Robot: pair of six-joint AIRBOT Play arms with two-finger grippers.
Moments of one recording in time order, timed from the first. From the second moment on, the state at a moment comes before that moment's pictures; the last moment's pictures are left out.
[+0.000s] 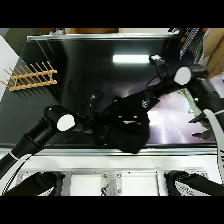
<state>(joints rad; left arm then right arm) -0.68 -1.04 1.01 1.31 -1.14 -1.72 0.24 -1.29 1.40 -1.37 1.26 1.43</state>
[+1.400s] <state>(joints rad) -0.39 -1.66 1.22 0.94 -1.05 -1.42 0.22 -1.25 1.43 -1.40 1.30 1.47</state>
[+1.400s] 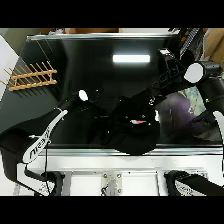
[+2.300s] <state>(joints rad) -0.36 -0.74 1.57 0.95 -1.03 -1.55 0.21 -0.88 2.02 -1.54 1.17 1.45</state>
